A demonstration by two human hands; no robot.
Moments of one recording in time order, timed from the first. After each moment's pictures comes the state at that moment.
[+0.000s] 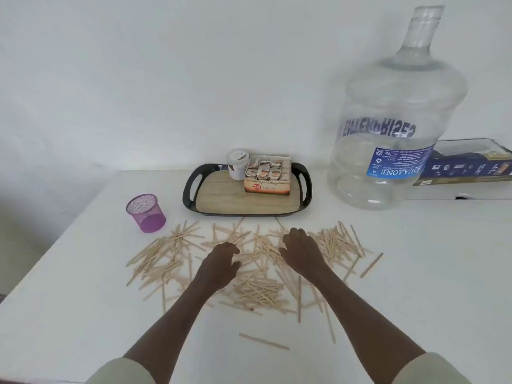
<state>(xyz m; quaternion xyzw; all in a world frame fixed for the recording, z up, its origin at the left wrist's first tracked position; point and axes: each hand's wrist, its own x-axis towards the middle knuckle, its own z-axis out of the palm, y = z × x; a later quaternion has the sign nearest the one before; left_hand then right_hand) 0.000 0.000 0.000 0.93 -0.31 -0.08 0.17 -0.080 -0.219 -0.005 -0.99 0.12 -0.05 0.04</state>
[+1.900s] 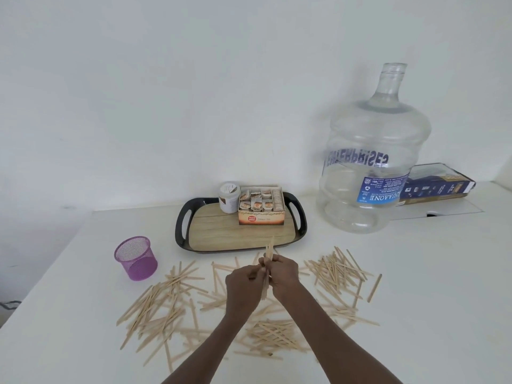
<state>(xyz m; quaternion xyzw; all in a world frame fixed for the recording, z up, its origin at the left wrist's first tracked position) 0.001 -0.038 0.030 0.84 -0.22 -0.04 0.49 -0.023 -0.137 0.040 -0.46 0.43 -0.17 0.76</state>
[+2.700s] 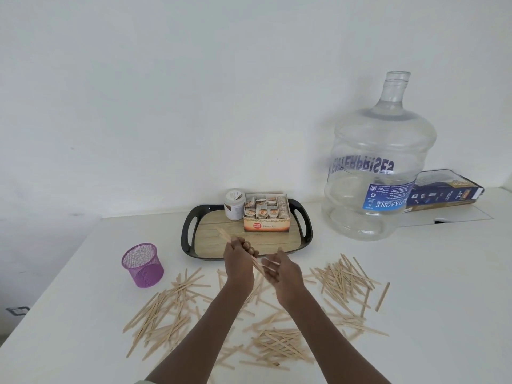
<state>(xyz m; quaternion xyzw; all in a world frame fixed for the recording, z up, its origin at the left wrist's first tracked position) 0.044 -0.066 0.087 0.50 0.07 -0.18 0.85 -0.016 -0.134 0.055 -0.37 0.40 -0.17 0.82</state>
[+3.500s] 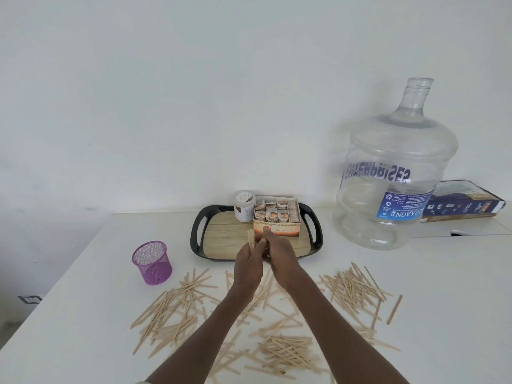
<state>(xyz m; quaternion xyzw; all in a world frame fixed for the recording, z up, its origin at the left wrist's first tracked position) 0.041 -0.047 0.087 0.68 -0.14 -0.16 0.70 0.022 -0.131 0.100 -0.54 0.27 -0.14 0.78</state>
